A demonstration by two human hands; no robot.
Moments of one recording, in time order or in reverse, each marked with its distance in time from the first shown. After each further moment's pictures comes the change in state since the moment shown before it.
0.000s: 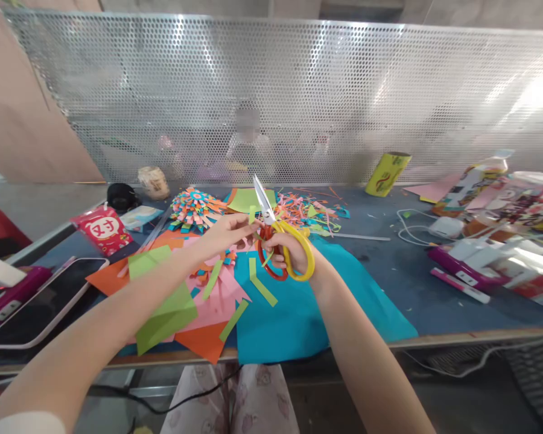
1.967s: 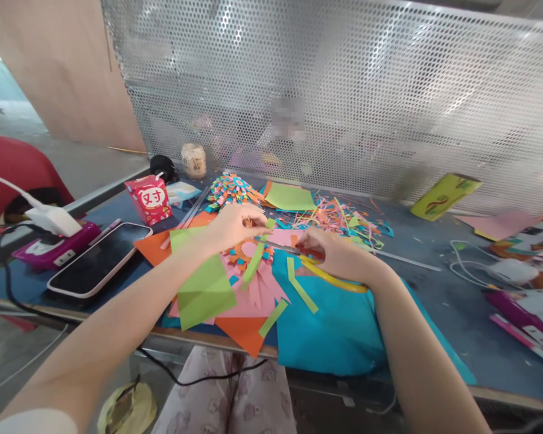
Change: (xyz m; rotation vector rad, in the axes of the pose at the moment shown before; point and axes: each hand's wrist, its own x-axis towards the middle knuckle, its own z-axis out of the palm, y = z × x) left_hand -0.046 -0.009 -0.052 0.514 0.240 0.275; right_hand 0.009 -0.013 -0.006 -1.065 -0.225 -0.122
